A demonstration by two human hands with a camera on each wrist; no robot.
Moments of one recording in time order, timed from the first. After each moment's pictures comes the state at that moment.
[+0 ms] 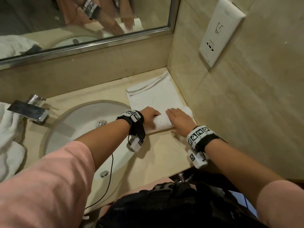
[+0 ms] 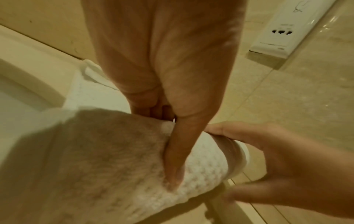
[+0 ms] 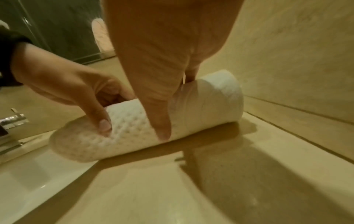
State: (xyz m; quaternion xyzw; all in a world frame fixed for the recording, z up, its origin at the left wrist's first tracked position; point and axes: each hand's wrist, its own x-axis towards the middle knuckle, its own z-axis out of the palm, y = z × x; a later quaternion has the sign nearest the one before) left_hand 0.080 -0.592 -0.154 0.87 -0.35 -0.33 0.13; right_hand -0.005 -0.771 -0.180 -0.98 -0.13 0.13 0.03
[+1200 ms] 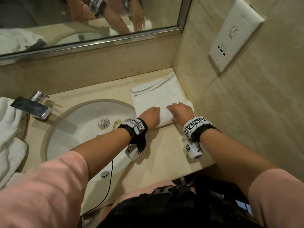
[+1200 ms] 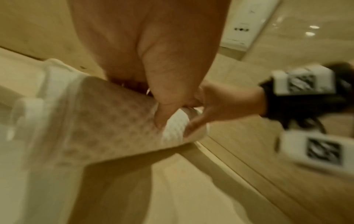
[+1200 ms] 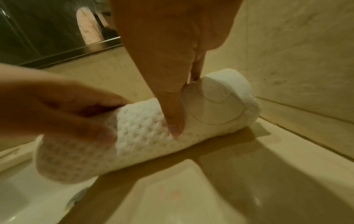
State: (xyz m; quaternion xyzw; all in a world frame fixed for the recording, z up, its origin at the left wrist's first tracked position) left_hand 0.076 -0.594 -0.180 0.94 -0.27 -0.20 0.11; right_hand 0.051 -0.761 -0.164 -0.99 -0.07 0.13 0.00
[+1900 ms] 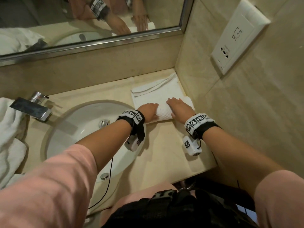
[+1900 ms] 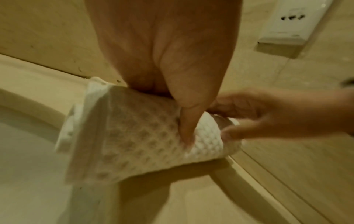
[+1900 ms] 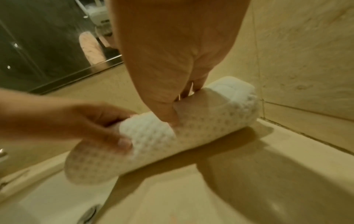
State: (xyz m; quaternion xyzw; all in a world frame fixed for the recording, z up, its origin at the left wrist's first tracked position) left_hand 0.113 -0.588 -0.171 0.92 -0.28 -0.24 0.10; right_hand 0.071 -0.765 -0.166 -0.98 -0.06 0.15 0.08
